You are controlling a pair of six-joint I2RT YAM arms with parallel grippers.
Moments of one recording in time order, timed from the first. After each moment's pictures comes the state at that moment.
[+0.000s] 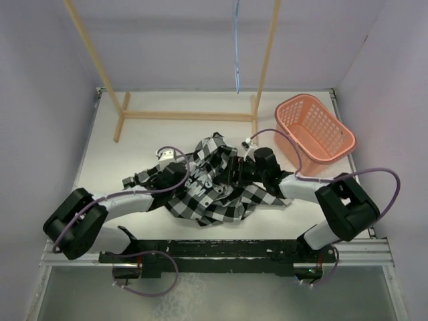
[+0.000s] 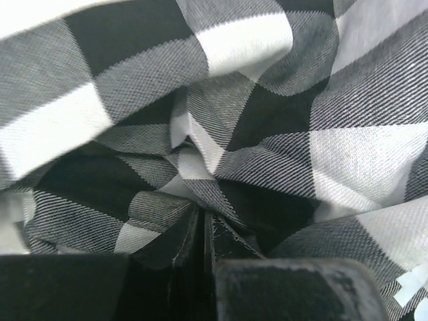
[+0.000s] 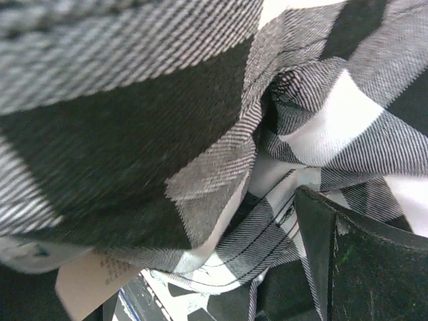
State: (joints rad) left arm -0.69 1.31 0.48 0.06 -0.45 -0.76; right arm 0.56 1.49 0.57 0.35 -0.39 0.67
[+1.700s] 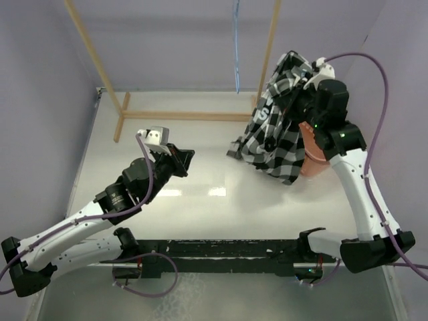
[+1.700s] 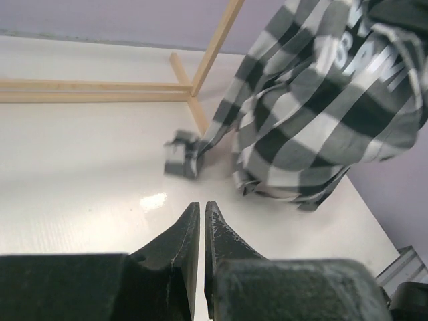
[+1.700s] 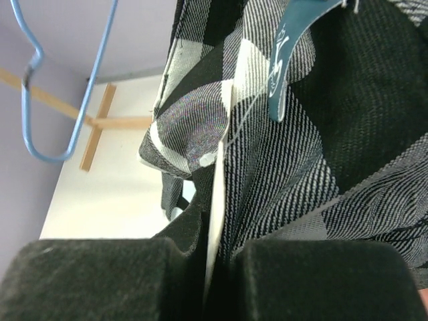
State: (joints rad) left arm -0.95 0.82 0.81 -0.08 -0.45 -0.49; right arm 0.26 1.21 1.40 -0.47 -0.07 0.43
